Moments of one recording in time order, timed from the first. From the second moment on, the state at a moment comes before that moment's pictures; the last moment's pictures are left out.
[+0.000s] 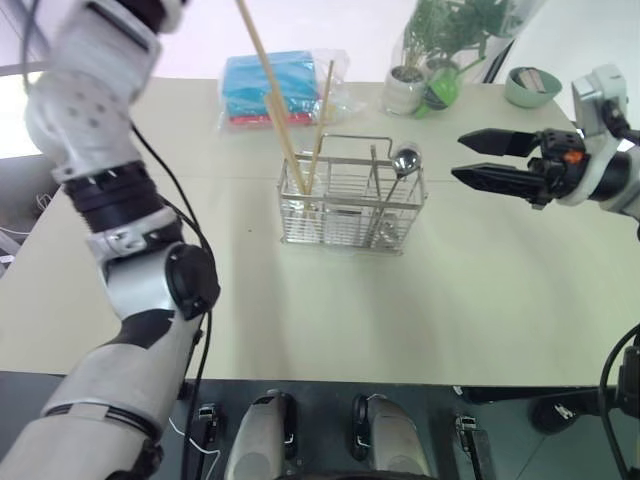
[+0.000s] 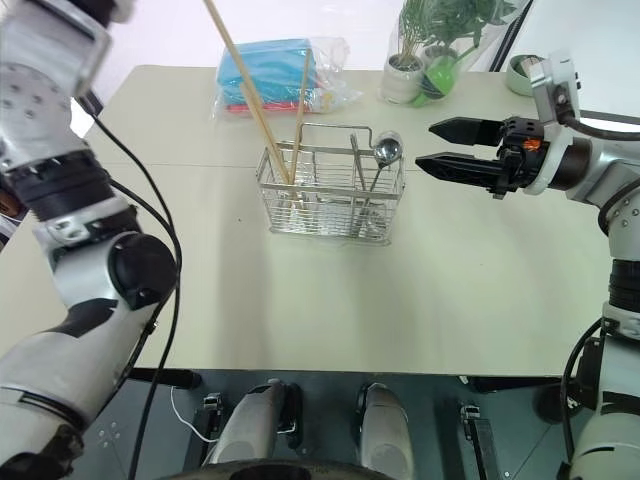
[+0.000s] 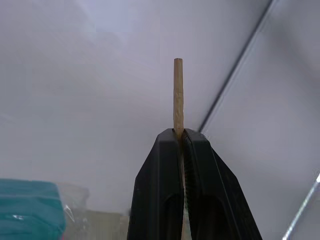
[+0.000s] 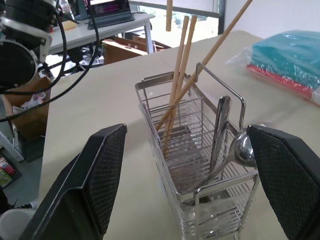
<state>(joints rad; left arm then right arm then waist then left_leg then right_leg) -1.27 0.22 0.46 0.13 -0.66 0.77 -0.16 -0.74 -0.94 -0.21 0.09 0.72 0.76 1.23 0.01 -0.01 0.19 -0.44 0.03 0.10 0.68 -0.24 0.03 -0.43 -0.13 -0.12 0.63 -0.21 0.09</state>
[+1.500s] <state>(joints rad) -0.60 1.14 0.22 -0.17 -0.72 0.80 -1.10 -0.65 -0.96 -0.14 0.22 0.53 0.50 1.34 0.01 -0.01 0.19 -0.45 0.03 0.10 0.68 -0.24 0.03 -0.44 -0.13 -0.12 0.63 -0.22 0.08</state>
